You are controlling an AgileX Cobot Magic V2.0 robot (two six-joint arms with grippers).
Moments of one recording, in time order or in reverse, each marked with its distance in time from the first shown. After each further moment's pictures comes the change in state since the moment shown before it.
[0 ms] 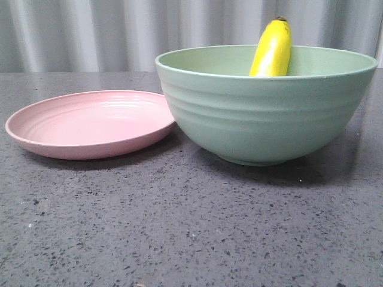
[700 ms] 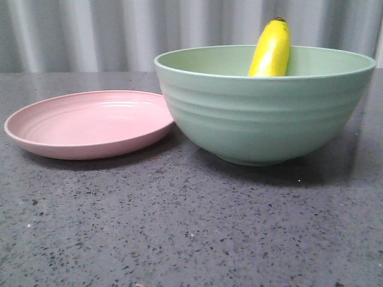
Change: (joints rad) left arm 0.000 0.000 0.000 0.000 0.000 0.000; right arm -0.133 0.000 0.143 -0.090 -0.281 -0.007
